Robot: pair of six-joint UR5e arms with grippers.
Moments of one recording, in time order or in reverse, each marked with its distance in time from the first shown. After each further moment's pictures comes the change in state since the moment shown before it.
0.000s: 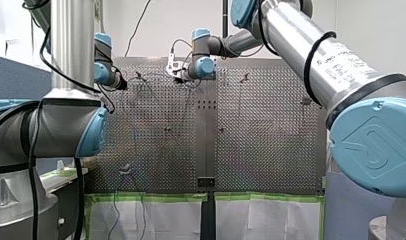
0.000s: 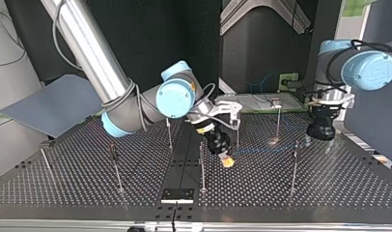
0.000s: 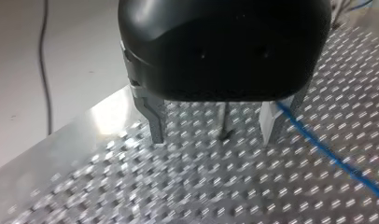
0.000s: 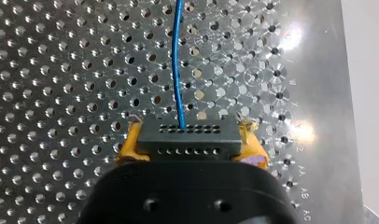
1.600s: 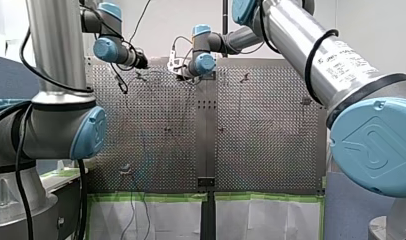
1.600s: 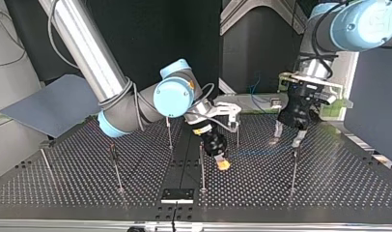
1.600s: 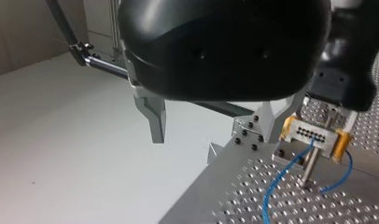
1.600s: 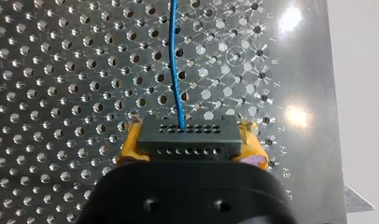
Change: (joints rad) left arm -0.168 0.201 -0.006 -0.087 0.066 0.122; right arm 0.002 -0.017 0.001 0.012 0.049 0.000
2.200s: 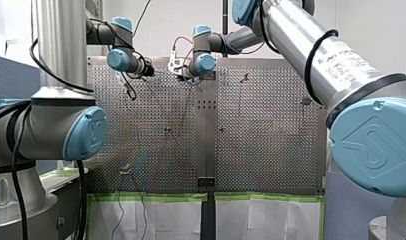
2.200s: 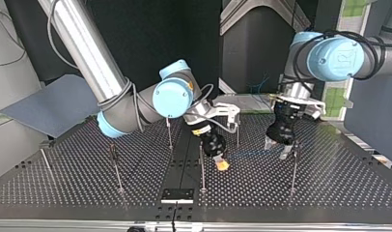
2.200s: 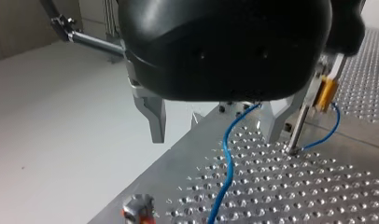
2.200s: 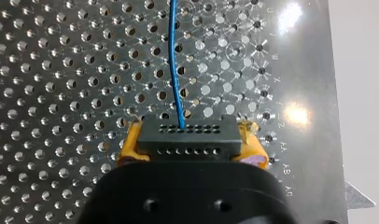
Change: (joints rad) left arm -0.078 -0.162 0.091 0.056 -0.103 0.013; right arm -0.004 0.001 0.000 -0.001 0.001 0.000
